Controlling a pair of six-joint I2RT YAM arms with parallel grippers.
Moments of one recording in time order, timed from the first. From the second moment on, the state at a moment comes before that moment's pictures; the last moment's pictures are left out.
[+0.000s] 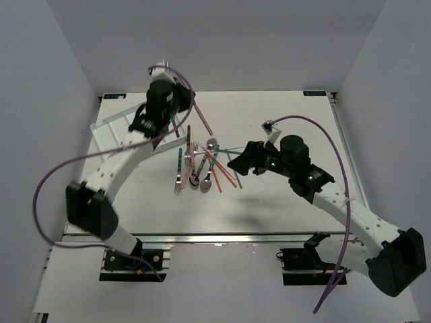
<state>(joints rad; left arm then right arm) -0.44 1.47 1.33 -0.01 -0.11 -0.65 0.63 1.08 0.80 -0.04 -0.39 0.56</state>
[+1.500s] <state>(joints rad) -0.08 1.96 1.84 -0.48 -0.06 -0.51 0.62 1.06 0.78 -0.30 -0.08 0.37</state>
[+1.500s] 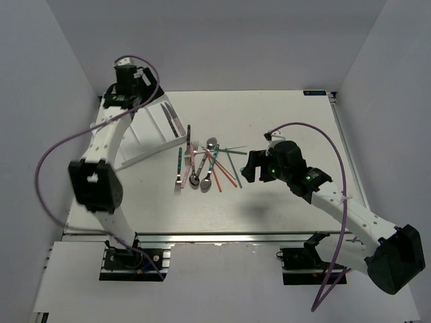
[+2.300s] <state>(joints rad) -0.09 0.91 0.75 -0.44 -0.11 -0.40 0.59 1.68 1.13 -0.44 0.44 0.82</state>
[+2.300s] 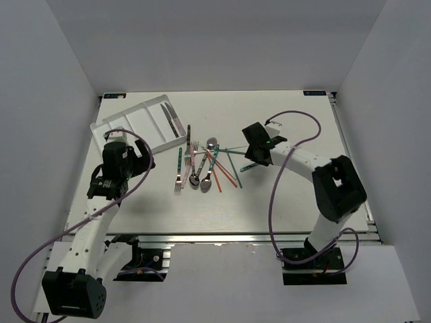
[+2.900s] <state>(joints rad) -0.09 0.89 0.75 -0.41 -0.04 -0.38 0.58 1.88 1.18 -0.48 0.45 1.04</state>
